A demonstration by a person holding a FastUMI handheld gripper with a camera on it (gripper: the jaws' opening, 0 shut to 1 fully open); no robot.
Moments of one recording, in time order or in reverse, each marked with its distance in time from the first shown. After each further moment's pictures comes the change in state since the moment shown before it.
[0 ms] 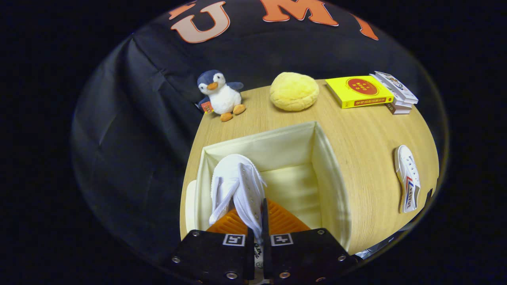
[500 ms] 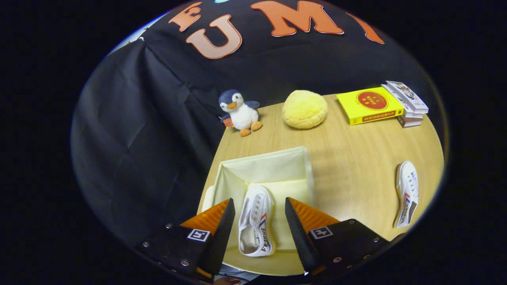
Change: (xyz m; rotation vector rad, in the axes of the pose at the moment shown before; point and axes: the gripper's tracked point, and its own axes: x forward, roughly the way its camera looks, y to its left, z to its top) arm -0.068 -0.051 0.045 -0.058 -0.163 0.107
